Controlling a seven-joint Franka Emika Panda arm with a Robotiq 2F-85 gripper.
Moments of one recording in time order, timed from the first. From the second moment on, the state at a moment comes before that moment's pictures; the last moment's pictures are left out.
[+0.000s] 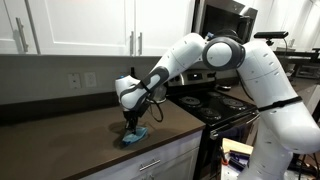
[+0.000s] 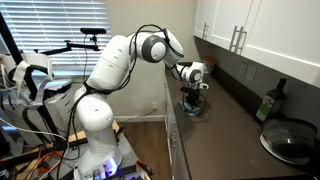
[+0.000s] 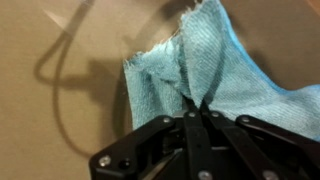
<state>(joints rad) 0.04 0.64 0.01 -1.71 -0.15 2.21 -0.03</state>
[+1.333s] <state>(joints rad) 0.04 0.87 -0.05 -1.37 -0.13 2.37 0.10</state>
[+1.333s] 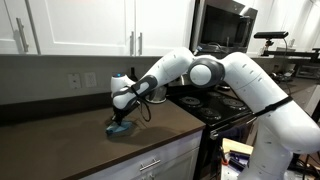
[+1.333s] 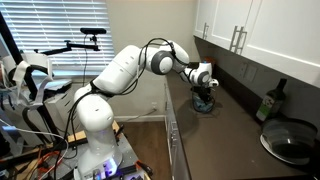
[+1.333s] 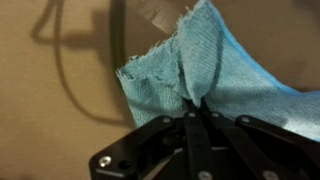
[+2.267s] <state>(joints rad) 0.04 0.91 -0.28 -1.36 -0.14 2.44 0.33</state>
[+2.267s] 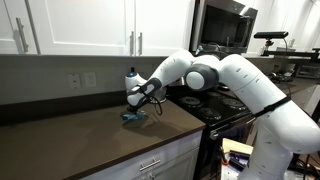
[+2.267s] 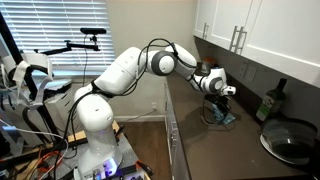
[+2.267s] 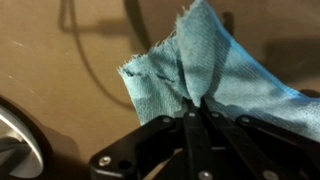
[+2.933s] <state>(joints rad) 0.04 0.89 -0.38 -1.43 -0.15 2.39 0.38</state>
